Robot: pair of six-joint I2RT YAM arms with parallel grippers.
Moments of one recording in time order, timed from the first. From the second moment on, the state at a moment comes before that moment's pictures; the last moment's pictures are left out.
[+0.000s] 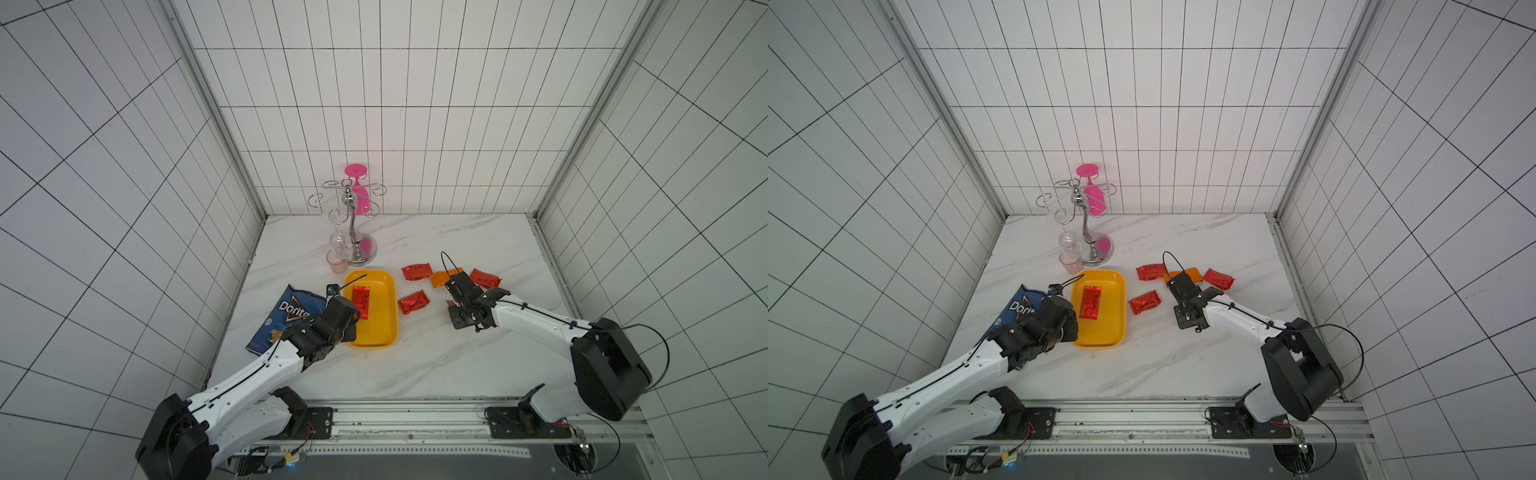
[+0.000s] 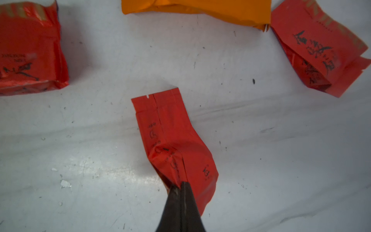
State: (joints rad) left arm -0.65 1.00 0.59 -0.55 -0.28 -0.64; right arm 0.71 1.49 0.86 -0.61 0.26 0.28
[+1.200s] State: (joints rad) left arm -0.65 1.00 0.59 -0.55 -0.26 -0.64; right arm 0.92 2.02 1.60 -0.49 -0.25 0.26
